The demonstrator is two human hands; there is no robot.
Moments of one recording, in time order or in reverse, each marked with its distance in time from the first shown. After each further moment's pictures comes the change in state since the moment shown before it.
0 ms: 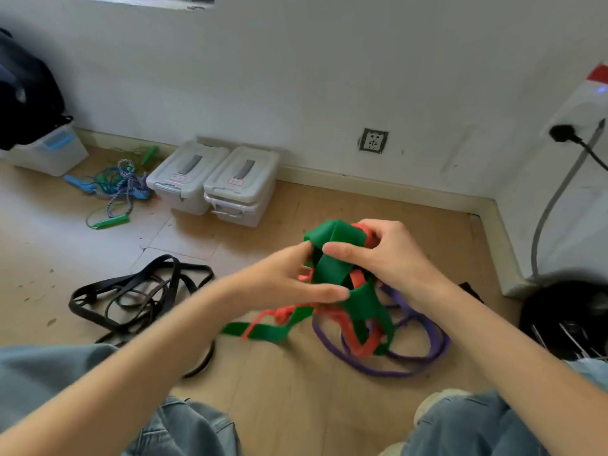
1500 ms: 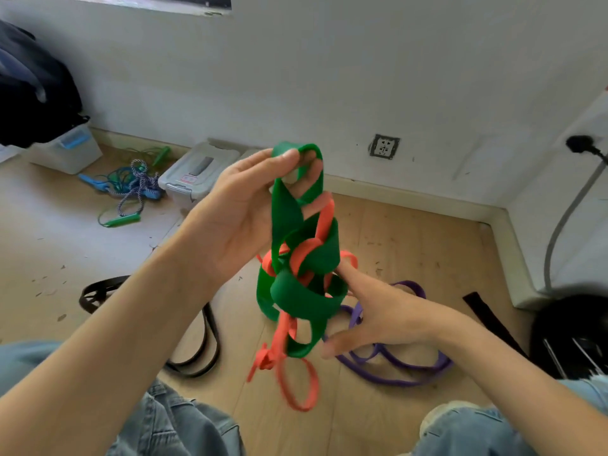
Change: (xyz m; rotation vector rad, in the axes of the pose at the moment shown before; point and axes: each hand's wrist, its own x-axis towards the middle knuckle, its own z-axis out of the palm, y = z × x) left_hand -0.023 0.053 -0.047 -1.057 0.214 0.363; right_hand -0.013 0.011 0.017 -0.092 -0.661 -0.201
